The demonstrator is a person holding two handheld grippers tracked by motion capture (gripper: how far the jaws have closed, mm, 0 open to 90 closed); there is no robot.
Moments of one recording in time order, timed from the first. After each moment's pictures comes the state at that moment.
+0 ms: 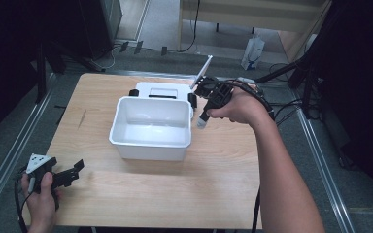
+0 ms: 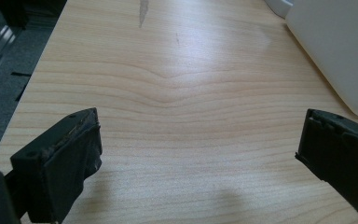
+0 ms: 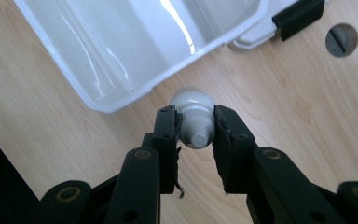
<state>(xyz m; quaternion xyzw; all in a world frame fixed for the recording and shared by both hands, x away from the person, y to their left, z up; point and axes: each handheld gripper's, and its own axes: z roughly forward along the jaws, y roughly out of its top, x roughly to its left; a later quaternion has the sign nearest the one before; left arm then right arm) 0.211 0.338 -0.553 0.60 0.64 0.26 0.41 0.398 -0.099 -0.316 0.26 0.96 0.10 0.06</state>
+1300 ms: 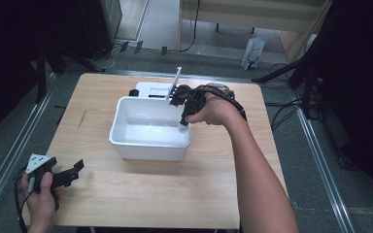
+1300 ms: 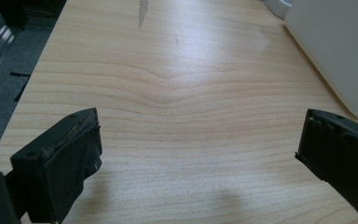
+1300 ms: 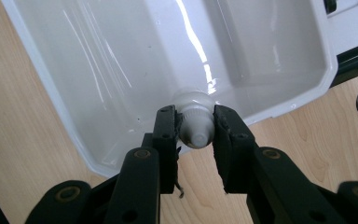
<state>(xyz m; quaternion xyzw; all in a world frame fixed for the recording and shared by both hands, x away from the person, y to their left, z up) 0.211 0.338 -0.553 0.60 0.64 0.26 0.41 0.406 -0.045 -0.359 0.17 0.98 0.09 0.06</state>
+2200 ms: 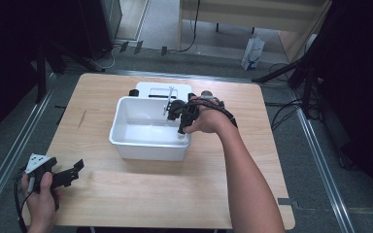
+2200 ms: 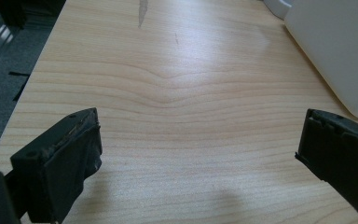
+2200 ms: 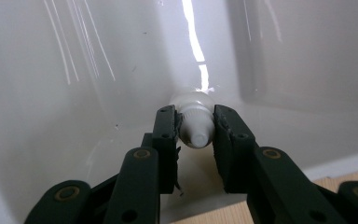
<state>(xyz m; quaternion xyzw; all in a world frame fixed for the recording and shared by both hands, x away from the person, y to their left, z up) 0.211 0.339 -0.553 0.60 0.64 0.26 0.41 0.410 -0.036 -0.416 0.10 0.99 0.07 0.08</state>
